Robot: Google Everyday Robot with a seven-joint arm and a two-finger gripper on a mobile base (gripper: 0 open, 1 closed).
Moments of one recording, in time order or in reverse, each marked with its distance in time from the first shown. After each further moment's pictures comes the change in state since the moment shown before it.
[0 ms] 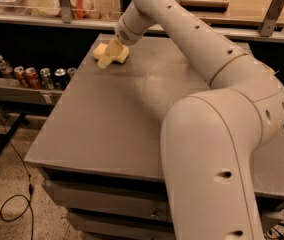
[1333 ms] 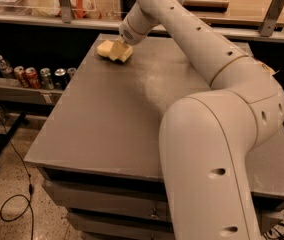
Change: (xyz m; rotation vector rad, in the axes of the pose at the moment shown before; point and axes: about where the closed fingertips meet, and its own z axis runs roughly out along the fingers) arm 0.009 -0.015 0.002 0.020 0.010 0.050
